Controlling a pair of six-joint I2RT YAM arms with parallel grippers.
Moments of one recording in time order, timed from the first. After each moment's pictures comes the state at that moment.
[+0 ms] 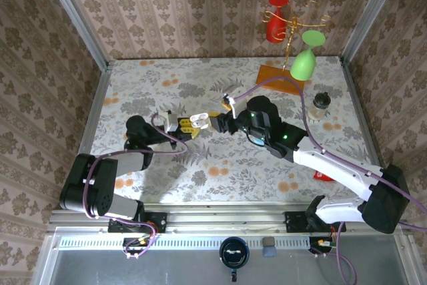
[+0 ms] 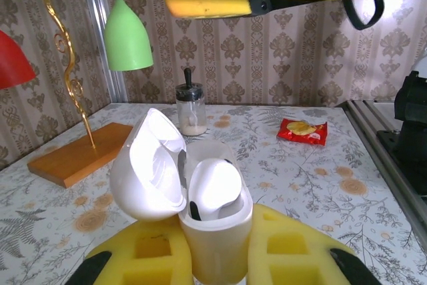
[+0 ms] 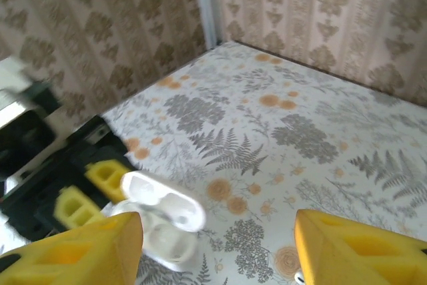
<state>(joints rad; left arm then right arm) -0.27 1.42 0.41 1.12 1.18 -0.01 0.75 1.27 1.00 0.00 0.00 0.15</state>
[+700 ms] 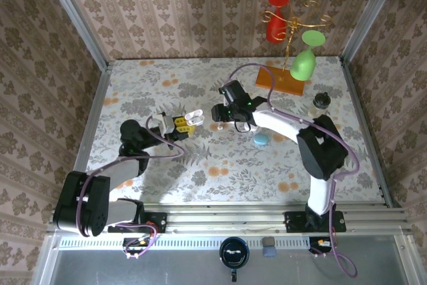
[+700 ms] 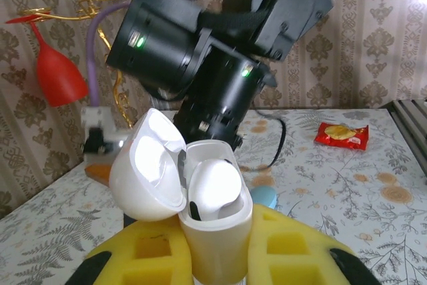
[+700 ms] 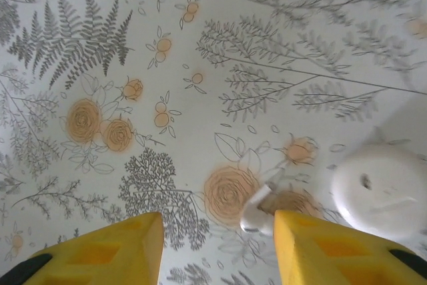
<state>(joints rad) -0.25 1.24 0.36 1.00 1.06 0.06 0.60 1.96 1.45 -0.39 -0.08 0.45</state>
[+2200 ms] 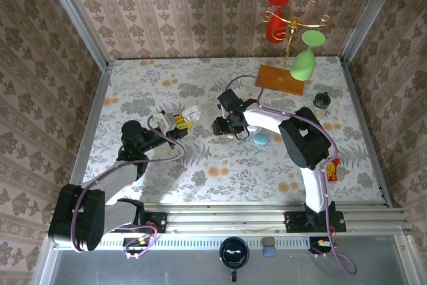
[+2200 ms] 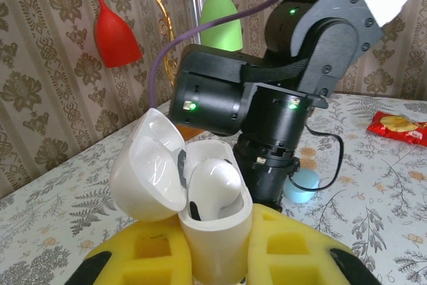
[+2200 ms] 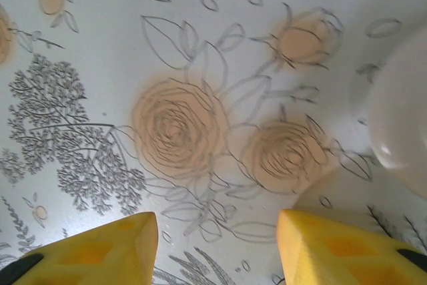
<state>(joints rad) -0.28 1.15 0.35 0.80 0.85 0.12 0.59 2.05 1.40 -0.49 -0.14 0.44</state>
